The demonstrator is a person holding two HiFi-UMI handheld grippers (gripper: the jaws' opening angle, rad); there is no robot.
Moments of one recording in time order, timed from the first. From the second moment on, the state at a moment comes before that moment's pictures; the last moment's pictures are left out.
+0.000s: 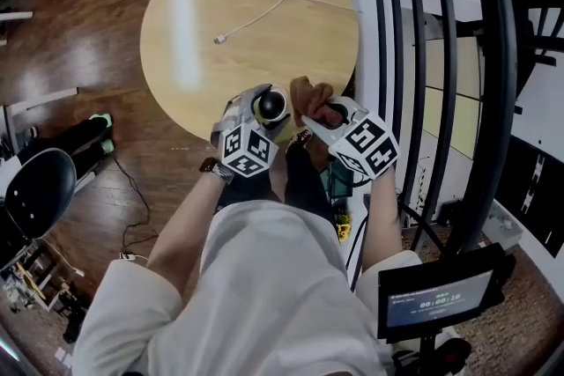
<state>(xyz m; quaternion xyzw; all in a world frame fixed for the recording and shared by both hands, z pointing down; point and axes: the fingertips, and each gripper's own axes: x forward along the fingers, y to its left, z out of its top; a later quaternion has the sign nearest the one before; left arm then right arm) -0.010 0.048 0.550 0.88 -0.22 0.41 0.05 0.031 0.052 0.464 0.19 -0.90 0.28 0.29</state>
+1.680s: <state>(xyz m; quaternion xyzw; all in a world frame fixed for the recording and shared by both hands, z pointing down) -0.024 0.070 0.535 0.90 -0.21 0.36 0.09 -0.015 0.037 0.555 0.07 -0.81 0.17 0.56</state>
